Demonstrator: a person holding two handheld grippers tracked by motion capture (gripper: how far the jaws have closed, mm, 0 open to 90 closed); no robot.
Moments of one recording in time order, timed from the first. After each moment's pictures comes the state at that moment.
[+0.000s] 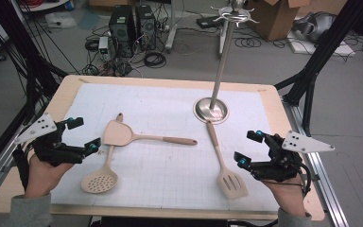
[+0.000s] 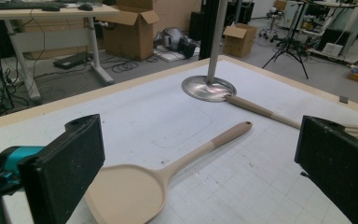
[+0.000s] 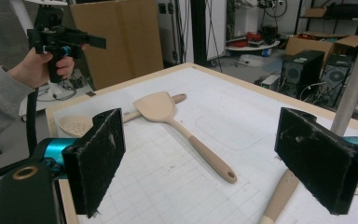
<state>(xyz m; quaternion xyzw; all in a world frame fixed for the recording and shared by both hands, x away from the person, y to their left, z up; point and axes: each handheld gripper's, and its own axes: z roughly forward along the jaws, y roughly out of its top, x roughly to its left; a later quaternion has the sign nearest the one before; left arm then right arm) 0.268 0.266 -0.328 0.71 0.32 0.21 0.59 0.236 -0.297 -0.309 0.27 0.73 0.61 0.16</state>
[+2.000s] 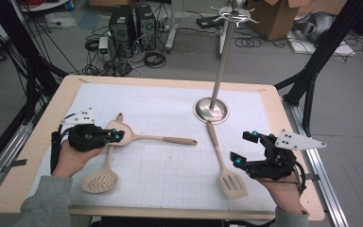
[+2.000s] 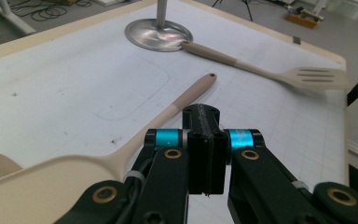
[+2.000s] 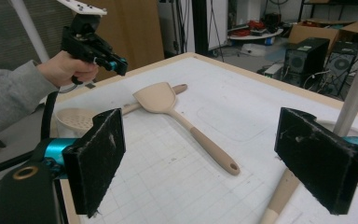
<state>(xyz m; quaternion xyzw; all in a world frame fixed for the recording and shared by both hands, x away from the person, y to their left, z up) 0.325 0.224 -0.358 0.80 0.26 0.09 0.53 0.243 -0.289 -0.315 0.28 0.74 0.59 0.14</state>
